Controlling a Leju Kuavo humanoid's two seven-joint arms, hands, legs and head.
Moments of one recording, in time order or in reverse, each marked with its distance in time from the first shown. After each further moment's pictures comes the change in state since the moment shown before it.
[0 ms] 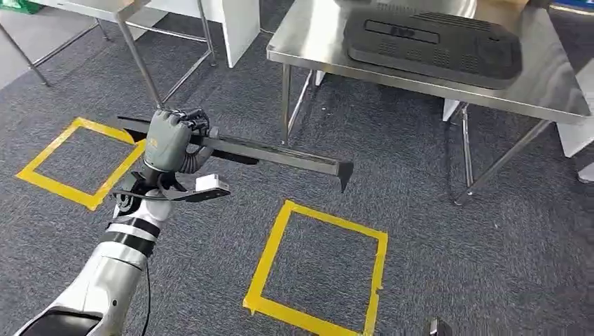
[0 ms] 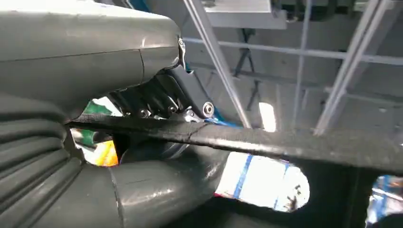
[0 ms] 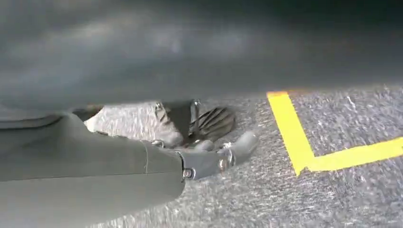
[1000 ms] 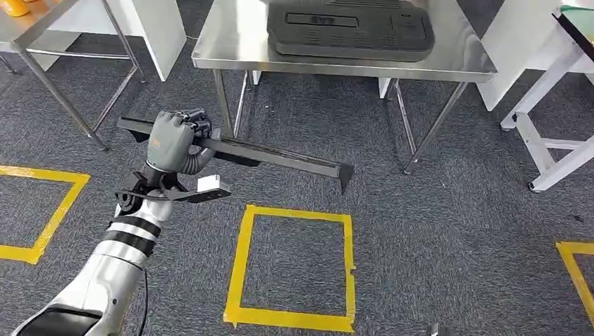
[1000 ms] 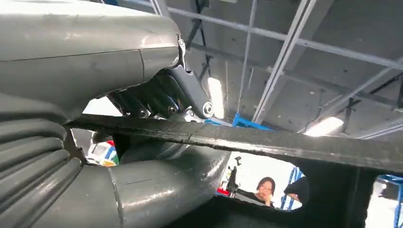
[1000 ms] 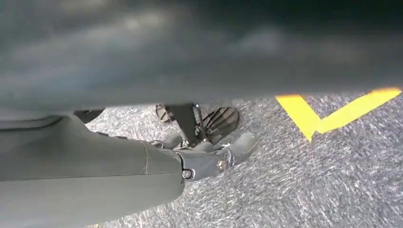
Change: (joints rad) left arm -0.018 0.004 -0.023 0.037 0.019 0.000 0.002; right arm 0.008 0.000 -0.015 0.000 0.006 -0.003 -0.002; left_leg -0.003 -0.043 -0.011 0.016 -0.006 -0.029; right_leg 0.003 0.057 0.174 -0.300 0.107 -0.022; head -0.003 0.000
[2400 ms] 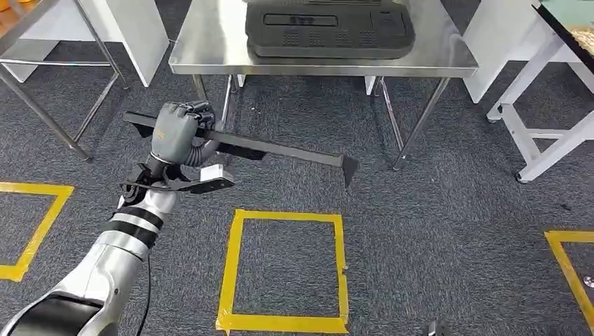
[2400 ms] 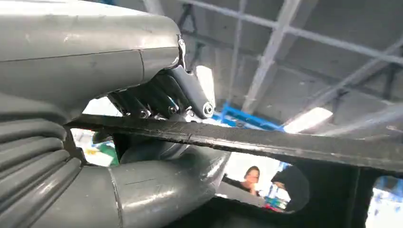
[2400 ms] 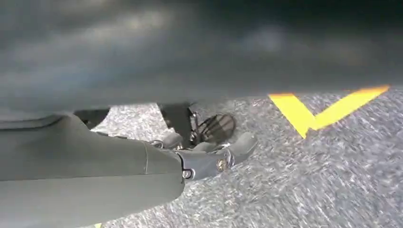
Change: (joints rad) left arm -0.058 0.008 -0.045 0.052 0.043 0.000 0.036; right arm -0.007 0.009 -0.016 0.000 0.024 0.000 0.005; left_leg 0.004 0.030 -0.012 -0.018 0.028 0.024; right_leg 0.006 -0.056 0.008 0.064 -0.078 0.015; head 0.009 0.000
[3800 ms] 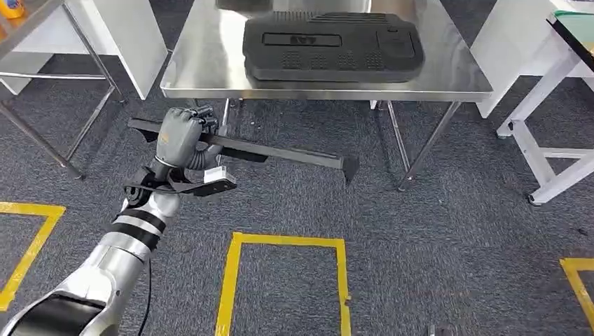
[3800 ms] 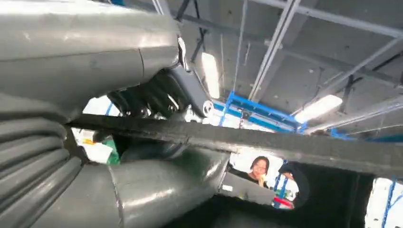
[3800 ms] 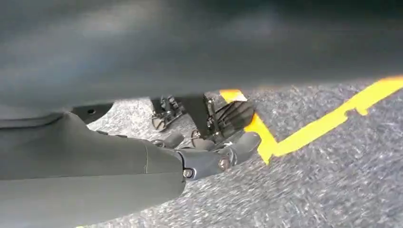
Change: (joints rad) left arm 0.007 0.011 -0.030 0.034 0.016 -0.001 0.024; right arm 0.010 0.004 -0.003 0.000 0.012 0.002 0.003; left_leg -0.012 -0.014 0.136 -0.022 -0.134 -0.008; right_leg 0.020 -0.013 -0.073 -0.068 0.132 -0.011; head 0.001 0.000
